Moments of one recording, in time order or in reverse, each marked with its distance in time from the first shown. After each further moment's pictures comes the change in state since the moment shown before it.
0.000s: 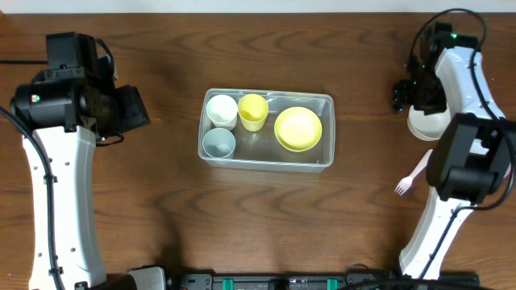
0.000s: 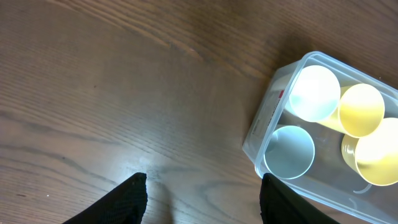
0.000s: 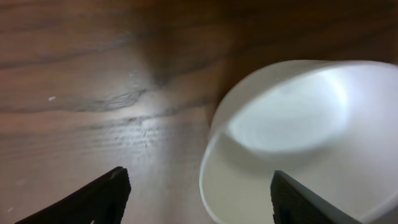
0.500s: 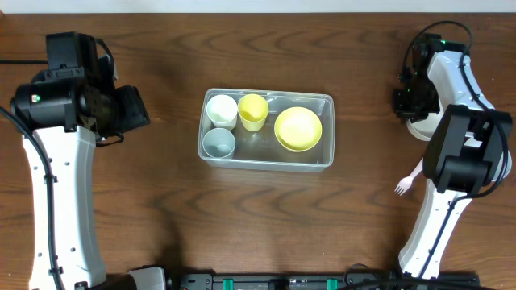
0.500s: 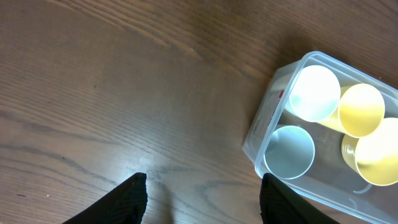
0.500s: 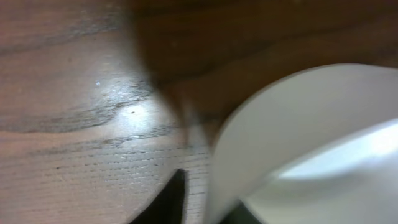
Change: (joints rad) left arm 0.000 0.000 0.000 0.000 0.000 0.000; right arm 0.000 0.077 -0.003 0.003 0.021 0.006
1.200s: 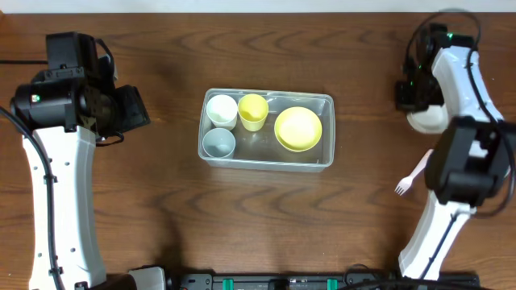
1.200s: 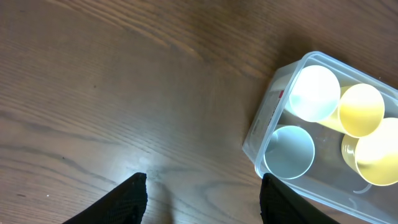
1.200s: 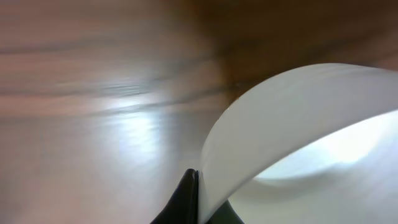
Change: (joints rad) left arm 0.000 0.000 0.000 0.000 0.000 0.000; right arm 0.046 -0.179 -0.002 -0.025 -0.057 -0.019
